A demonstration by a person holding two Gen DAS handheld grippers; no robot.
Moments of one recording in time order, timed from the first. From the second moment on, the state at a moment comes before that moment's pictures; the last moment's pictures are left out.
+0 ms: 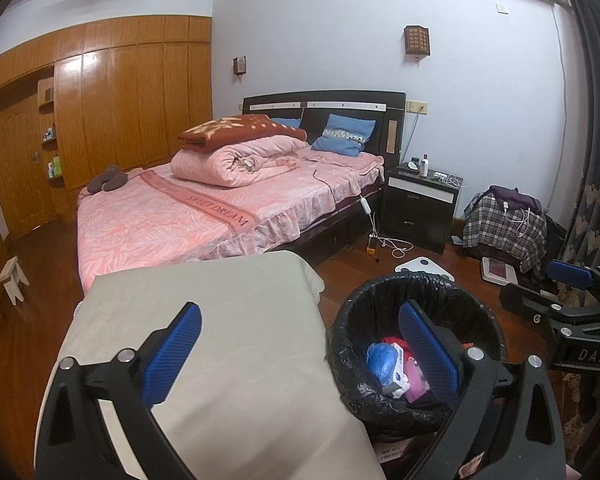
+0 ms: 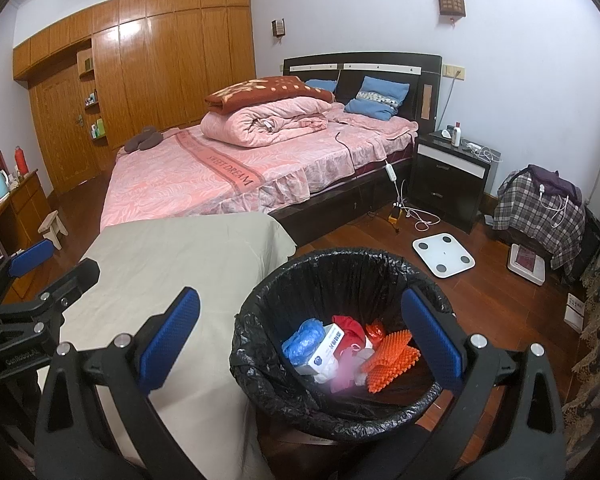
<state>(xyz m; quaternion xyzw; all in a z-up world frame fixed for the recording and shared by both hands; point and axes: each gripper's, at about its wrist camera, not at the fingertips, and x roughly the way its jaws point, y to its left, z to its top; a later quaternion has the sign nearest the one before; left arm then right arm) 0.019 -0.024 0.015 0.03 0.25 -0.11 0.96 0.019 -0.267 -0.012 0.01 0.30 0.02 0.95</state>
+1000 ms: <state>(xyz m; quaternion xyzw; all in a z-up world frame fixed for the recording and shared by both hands) 0.018 -0.018 0.013 0.03 0.25 -0.11 0.96 0.019 -0.267 -0.013 0.01 0.30 0.02 0.95</state>
